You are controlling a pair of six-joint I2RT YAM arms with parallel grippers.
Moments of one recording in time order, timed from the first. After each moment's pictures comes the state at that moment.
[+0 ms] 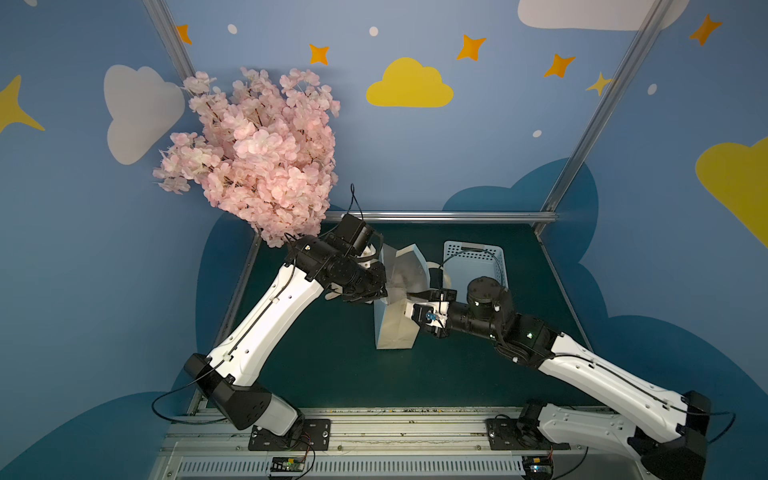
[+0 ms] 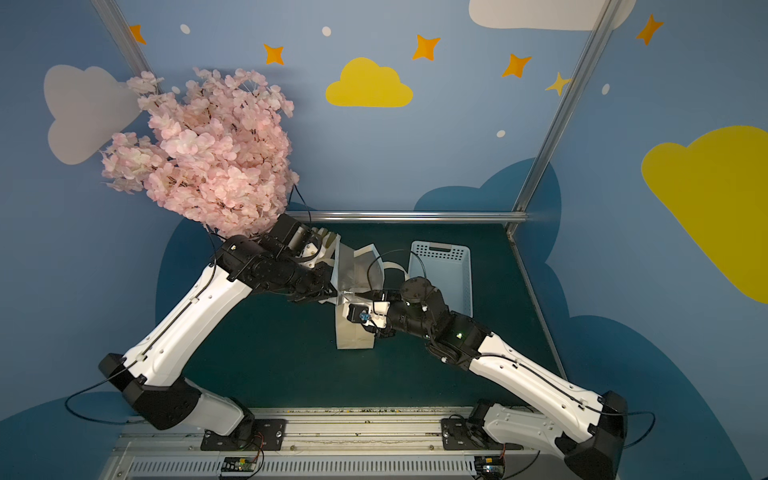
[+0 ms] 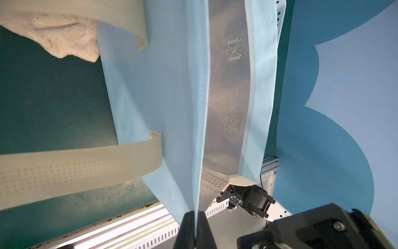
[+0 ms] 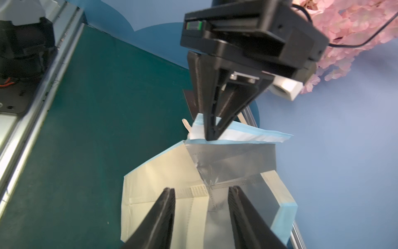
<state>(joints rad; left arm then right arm) -0.58 1.50 1.77 -1.32 0.34 -0.75 0.98 1.08 1.01 -0.26 -0.19 -0.73</state>
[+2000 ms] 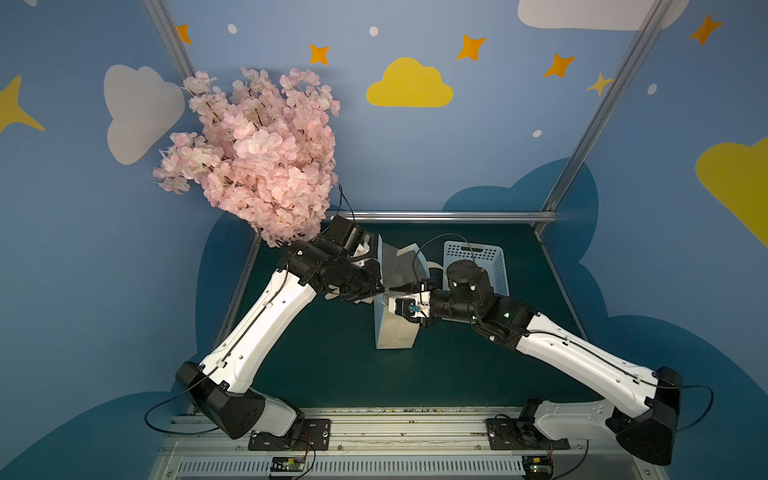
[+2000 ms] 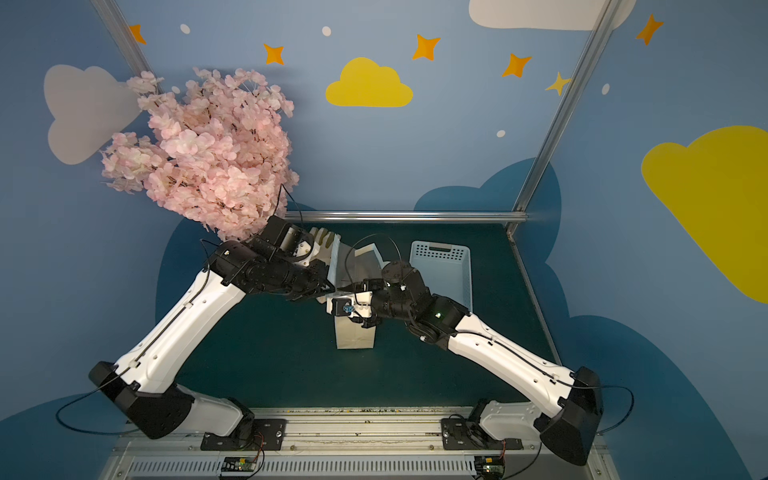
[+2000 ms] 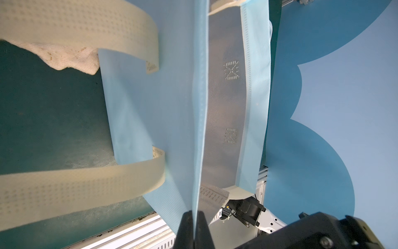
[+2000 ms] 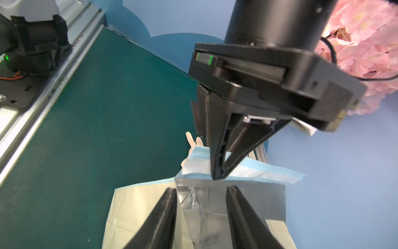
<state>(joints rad) -0.53 1.45 1.68 -1.21 0.37 -0.76 0.94 1.25 1.16 -0.29 -0.32 -0.86</state>
